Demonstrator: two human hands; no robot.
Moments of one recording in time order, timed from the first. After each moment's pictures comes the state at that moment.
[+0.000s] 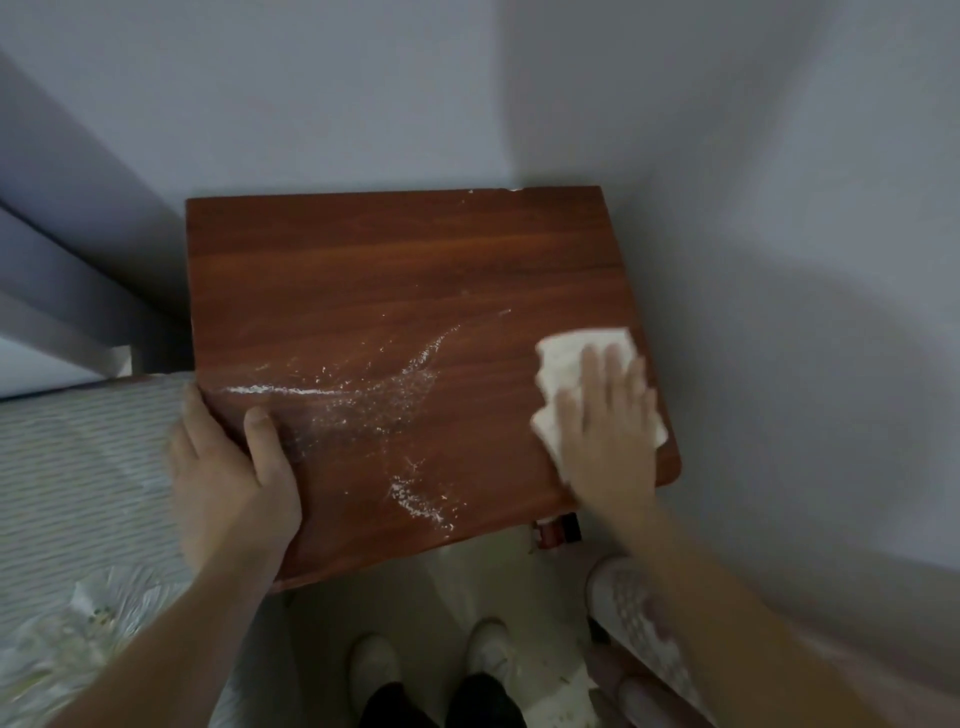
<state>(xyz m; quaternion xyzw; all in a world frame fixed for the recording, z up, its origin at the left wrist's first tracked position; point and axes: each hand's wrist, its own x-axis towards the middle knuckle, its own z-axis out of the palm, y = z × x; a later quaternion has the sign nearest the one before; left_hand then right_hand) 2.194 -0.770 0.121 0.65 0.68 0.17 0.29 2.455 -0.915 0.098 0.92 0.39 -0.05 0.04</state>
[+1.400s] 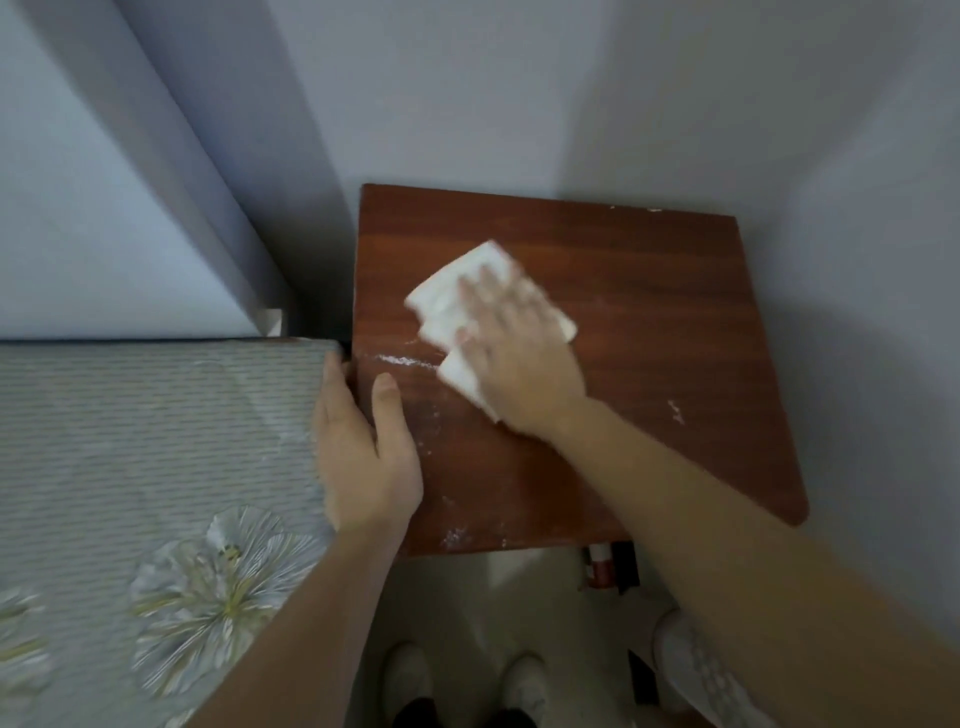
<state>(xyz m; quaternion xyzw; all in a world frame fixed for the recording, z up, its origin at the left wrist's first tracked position) 2.185 -0.770 0.131 0.53 0.67 0.31 0.42 2.346 -0.752 0.106 0.74 0.67 -0.04 -0.03</state>
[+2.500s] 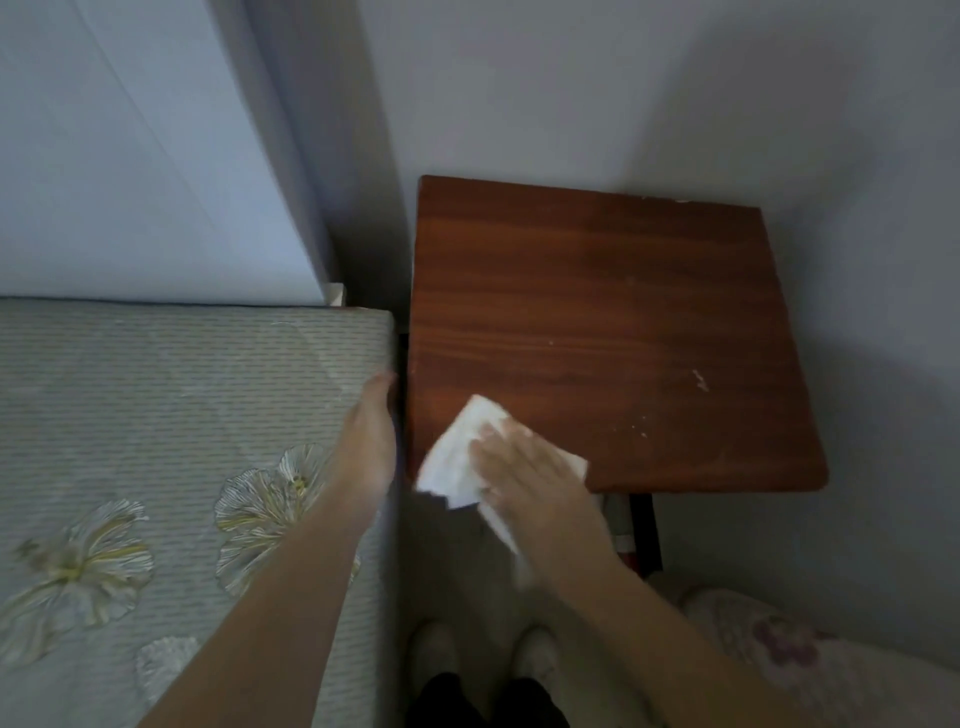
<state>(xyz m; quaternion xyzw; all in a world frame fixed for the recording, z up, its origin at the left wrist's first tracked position) 2.129 -0.778 0.139 0.31 0.63 0.23 0.67 2.271 -0.909 0.088 0.63 0.77 -0.01 -0.12</state>
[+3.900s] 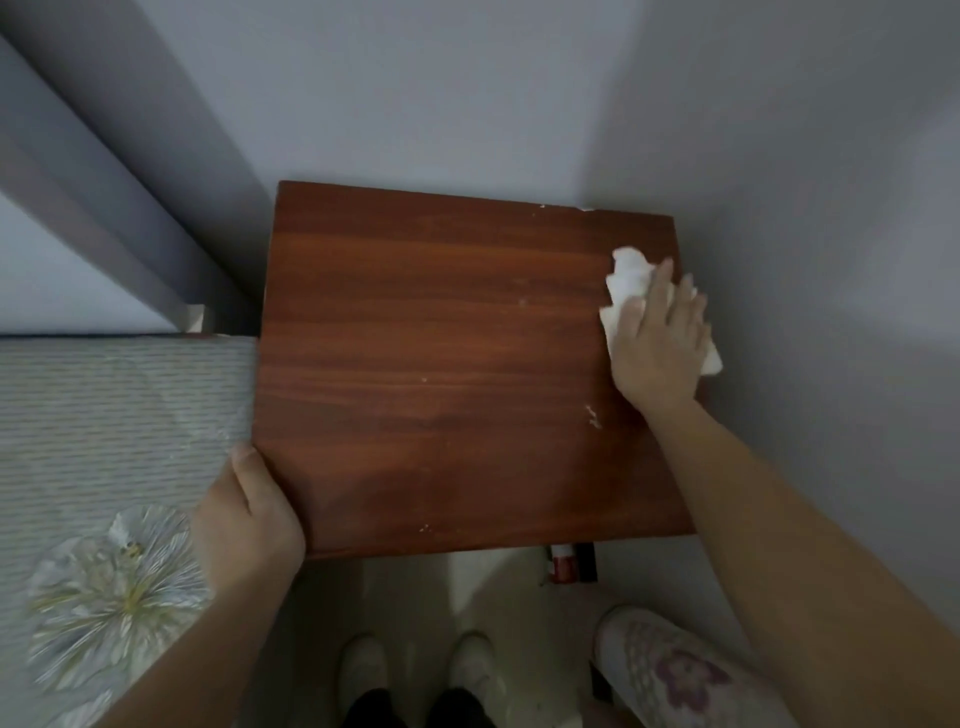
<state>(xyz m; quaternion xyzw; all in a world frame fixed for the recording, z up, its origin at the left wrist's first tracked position) 2.172 -0.810 0.111 0.50 0.77 0.24 0.31 2.524 -0.814 0.095 0.93 0.37 -0.03 -0.02</state>
